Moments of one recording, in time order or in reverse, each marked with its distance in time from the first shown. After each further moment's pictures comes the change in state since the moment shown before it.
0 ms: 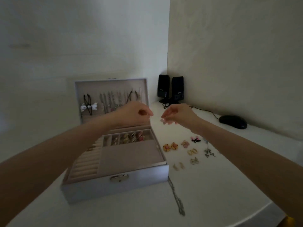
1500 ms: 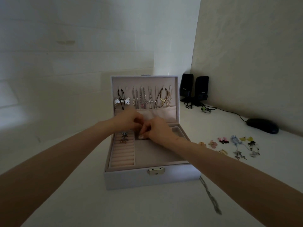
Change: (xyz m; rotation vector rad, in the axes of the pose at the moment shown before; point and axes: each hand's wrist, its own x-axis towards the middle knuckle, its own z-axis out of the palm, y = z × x) left_hand -0.067 -0.094 -0.017 0.122 -0.029 -0.110; right_hand 0.009 -0.049 0.158 -0.289 -0.150 -0.211
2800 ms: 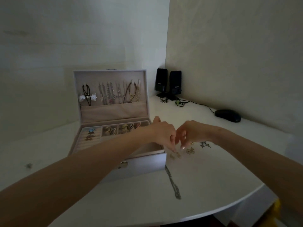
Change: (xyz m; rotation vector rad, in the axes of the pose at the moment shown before) left_hand 0.056 0.169 0.082 0.280 -0.303 0.262; right_hand -0.099 0.100 -0.132 -0.360 -0.402 0.296
